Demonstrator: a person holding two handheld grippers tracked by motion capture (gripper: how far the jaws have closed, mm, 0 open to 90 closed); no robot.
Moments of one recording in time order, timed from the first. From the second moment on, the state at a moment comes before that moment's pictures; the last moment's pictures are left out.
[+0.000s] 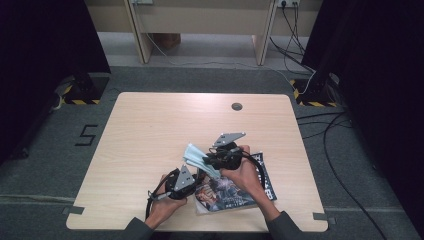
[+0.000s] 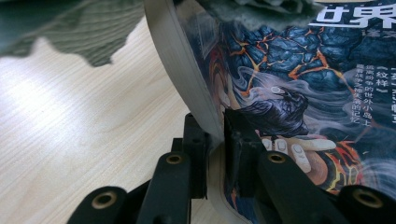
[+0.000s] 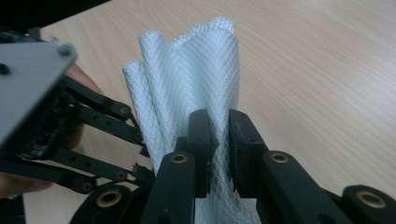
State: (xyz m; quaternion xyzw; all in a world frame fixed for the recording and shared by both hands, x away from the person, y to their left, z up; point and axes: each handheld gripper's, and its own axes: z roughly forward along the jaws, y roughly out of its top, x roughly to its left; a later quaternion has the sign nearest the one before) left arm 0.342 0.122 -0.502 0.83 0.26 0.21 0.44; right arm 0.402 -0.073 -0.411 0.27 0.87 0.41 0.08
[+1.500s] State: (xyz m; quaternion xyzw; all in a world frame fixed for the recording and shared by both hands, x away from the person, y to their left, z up) left arm 0.342 0.122 -0.502 0.83 0.25 0.22 0.44; right arm 0.432 -0.137 -0.435 0.36 0.86 0.36 0.11
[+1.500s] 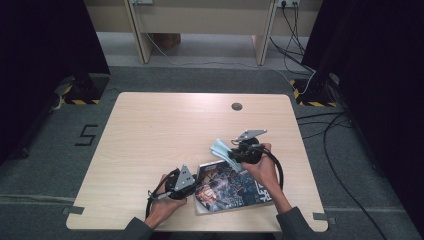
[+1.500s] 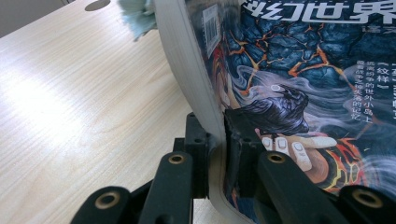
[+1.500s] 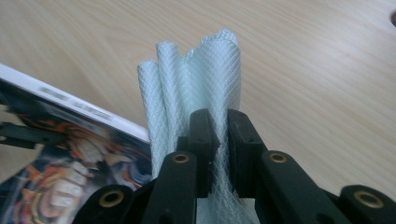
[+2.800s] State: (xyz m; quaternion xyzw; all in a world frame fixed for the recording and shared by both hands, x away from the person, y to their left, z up) left arm 0.341 0.121 -0.500 0.84 0.24 0.22 0.44; right arm 0.470 -0.218 -0.467 0.48 0.81 0.31 0.14
